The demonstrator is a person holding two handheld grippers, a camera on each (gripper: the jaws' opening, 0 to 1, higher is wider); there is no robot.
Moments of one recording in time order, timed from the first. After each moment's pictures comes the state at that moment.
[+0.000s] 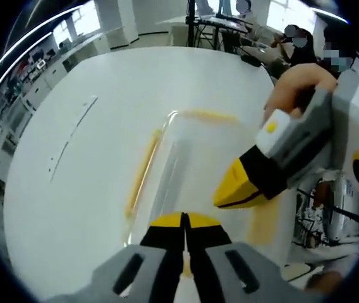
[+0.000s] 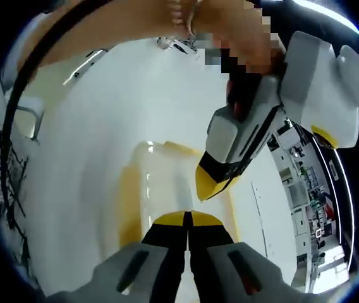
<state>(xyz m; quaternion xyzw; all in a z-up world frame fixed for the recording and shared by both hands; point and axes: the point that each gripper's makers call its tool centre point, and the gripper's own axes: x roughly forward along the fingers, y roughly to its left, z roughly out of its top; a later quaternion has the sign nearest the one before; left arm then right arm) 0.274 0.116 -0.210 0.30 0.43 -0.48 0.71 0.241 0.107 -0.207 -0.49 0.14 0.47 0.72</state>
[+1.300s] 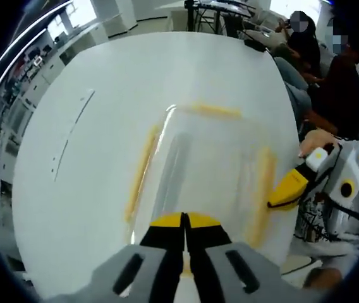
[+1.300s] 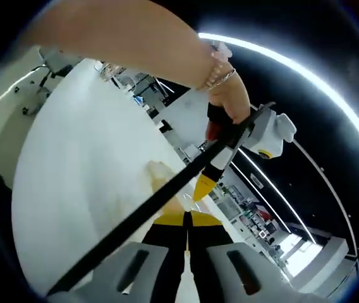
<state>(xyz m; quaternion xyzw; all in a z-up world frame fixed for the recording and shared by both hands) 0.270 0.115 -0.209 0.36 0.44 -0.46 0.68 0.182 0.098 -0.203 -0.41 -0.12 0.27 0.86</state>
